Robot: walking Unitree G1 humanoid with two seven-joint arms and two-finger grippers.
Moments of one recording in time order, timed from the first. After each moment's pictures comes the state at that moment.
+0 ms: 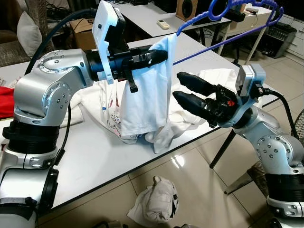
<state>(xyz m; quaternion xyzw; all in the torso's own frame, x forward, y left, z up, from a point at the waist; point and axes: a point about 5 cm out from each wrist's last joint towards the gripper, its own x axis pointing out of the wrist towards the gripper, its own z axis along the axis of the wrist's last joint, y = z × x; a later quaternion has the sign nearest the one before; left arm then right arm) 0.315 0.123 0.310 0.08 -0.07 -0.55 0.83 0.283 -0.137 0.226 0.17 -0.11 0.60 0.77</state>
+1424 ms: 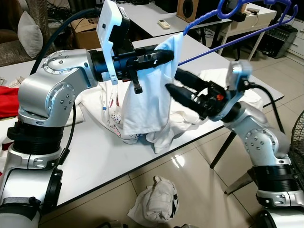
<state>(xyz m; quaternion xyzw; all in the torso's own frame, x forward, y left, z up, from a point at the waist) 0.312 0.115 0.311 0.07 -0.08 -0.57 0.82 0.300 -0.122 0.220 0.18 -0.10 0.59 0.78</state>
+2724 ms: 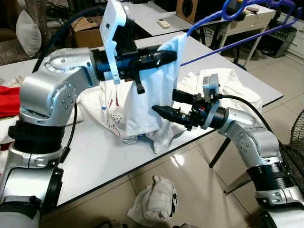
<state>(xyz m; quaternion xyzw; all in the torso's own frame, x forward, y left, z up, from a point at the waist) 0.310 0.111 0.316 0.07 -0.08 -0.57 0.81 0.309 -0.113 0.187 0.07 0.00 0.58 0.81</state>
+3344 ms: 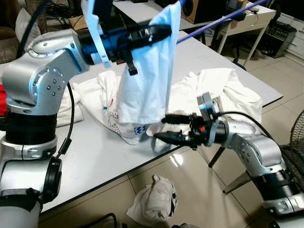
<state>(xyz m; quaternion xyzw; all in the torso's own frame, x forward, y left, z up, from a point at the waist) 0.311 0.124 0.343 0.05 -0.13 -0.56 0.82 0.286 -0.118 0.161 0.06 0.07 0.66 0.75</state>
